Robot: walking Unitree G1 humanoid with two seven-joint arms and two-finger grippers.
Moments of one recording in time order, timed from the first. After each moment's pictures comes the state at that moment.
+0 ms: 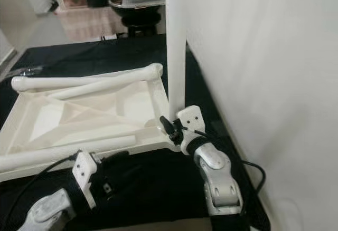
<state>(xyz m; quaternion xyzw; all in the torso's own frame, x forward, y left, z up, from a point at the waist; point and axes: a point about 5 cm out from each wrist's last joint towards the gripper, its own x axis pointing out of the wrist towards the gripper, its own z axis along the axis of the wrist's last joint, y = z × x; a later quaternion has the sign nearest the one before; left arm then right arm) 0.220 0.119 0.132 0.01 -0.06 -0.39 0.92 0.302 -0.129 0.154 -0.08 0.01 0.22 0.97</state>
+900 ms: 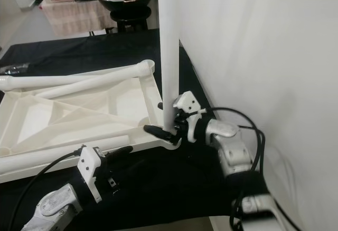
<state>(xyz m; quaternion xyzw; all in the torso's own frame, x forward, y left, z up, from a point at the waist) 0.226 0.110 0.129 -0.01 -0.06 -0.39 0.92 0.337 -0.152 0.184 -0.09 0.02 0.51 0.85</state>
